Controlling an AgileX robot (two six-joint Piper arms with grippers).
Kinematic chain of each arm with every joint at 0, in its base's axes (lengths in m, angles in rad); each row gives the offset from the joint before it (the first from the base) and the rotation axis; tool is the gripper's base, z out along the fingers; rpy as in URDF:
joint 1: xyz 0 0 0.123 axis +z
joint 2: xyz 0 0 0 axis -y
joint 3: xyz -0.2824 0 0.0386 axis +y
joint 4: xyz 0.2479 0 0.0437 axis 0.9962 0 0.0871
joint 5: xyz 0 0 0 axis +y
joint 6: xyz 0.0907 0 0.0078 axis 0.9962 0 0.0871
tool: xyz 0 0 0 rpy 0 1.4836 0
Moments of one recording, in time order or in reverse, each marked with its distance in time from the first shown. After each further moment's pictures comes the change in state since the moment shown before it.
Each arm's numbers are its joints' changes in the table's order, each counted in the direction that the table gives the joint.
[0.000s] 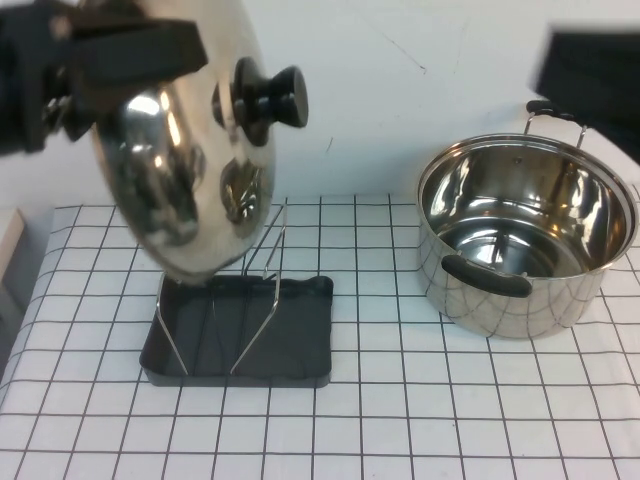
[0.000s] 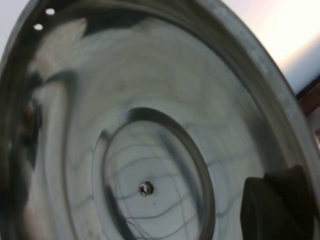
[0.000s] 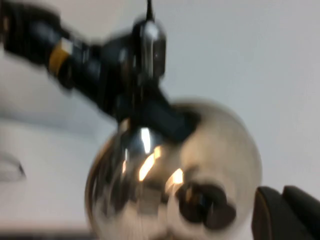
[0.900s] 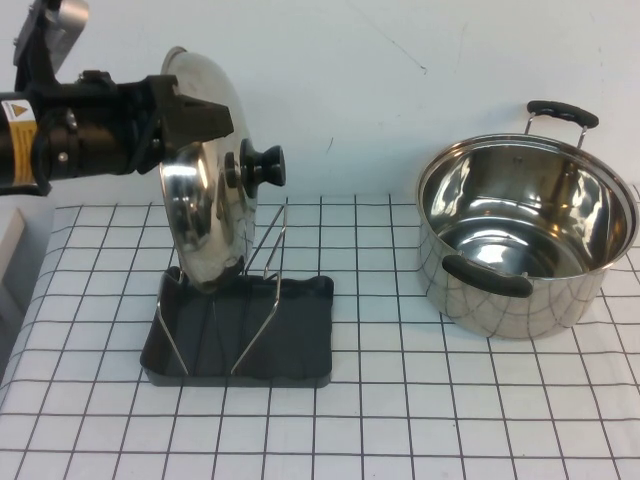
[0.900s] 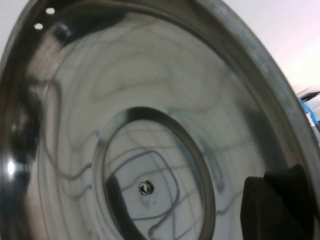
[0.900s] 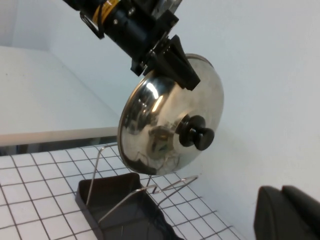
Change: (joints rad) right arm -0.014 0.380 0.398 -0.319 0.248 0.331; left arm 0.000 -0.403 -0.051 0.000 0.098 0.155
